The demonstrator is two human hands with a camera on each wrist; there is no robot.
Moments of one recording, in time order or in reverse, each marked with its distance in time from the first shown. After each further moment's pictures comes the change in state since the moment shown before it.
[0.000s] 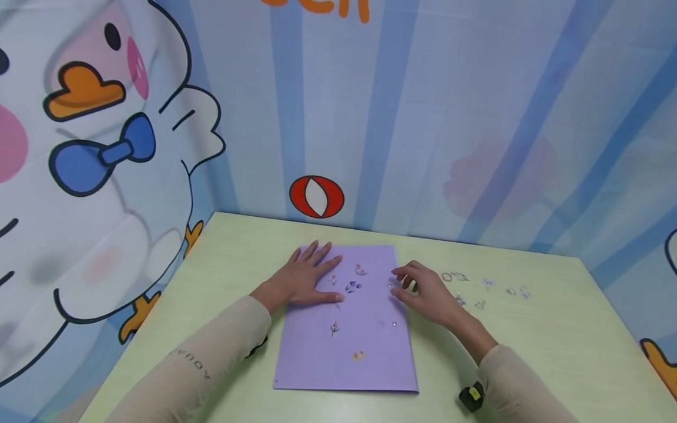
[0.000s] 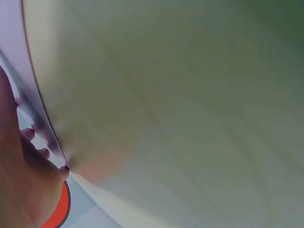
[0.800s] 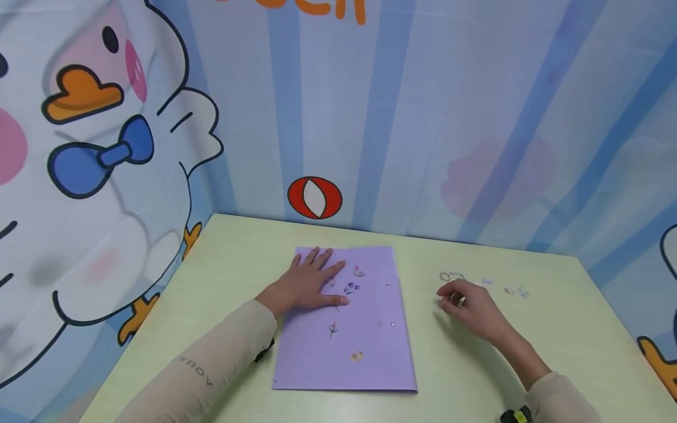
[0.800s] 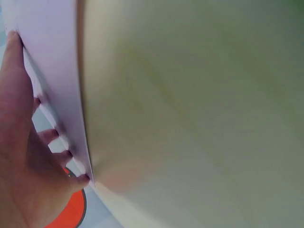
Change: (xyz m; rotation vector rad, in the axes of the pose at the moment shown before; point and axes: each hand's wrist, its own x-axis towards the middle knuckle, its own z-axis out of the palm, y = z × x) left_hand -0.001 0.019 -0.005 -0.033 -0.041 -0.041; right_hand -0.064 0.037 -0.048 -0.050 0.051 0.124
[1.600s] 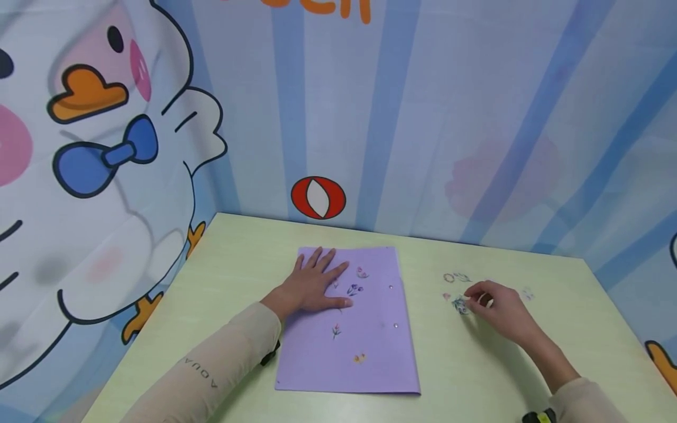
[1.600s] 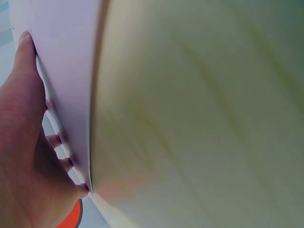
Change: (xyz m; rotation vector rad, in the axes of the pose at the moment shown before) left_hand -0.001 0.005 0.006 0.010 0.014 -0.030; right_hand -0.013 0.029 -0.026 -0.059 -0.003 0.079
